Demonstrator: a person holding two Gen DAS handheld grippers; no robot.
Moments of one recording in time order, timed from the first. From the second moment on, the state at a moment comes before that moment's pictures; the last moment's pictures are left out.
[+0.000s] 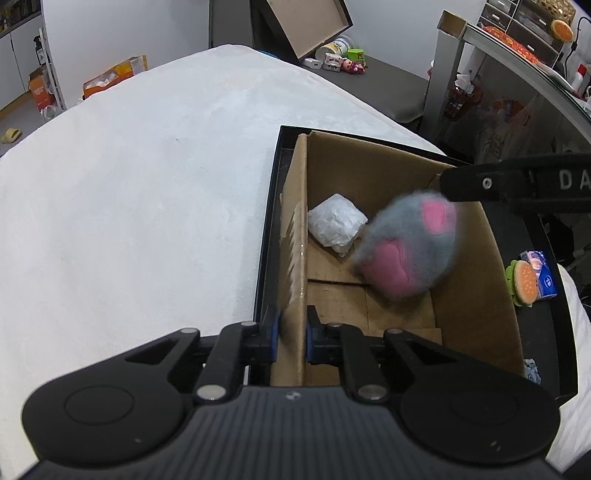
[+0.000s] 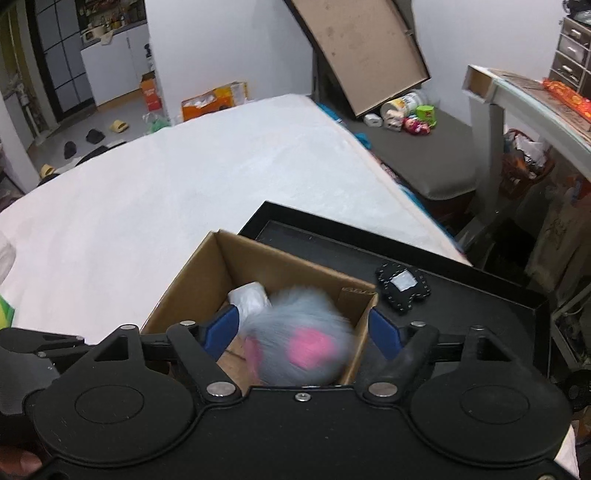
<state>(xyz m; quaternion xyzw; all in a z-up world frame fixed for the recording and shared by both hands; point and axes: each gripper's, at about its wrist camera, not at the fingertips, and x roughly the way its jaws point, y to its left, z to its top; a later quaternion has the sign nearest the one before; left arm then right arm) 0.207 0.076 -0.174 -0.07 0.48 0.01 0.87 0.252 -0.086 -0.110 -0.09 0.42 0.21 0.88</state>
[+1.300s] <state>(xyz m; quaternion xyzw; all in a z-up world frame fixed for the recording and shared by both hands) 0.216 0.036 -0.164 0.00 0.50 0.02 0.87 0.240 -0.227 -0.153 0.00 0.45 0.10 0.89</state>
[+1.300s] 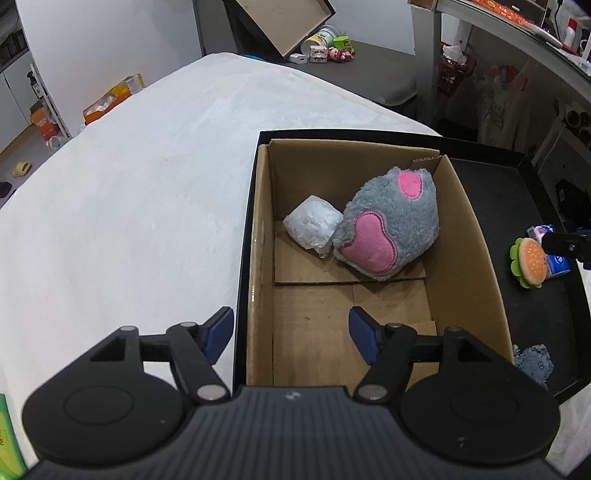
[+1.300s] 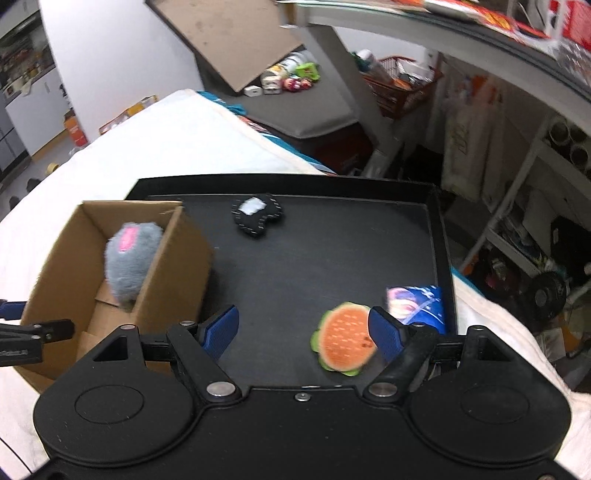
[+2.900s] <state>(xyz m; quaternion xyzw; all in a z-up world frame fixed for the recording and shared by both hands) 0.227 0.023 -0.181 0.03 0.52 0.03 0.85 0.259 -0.245 -0.184 0.08 0.49 0.11 0.86</state>
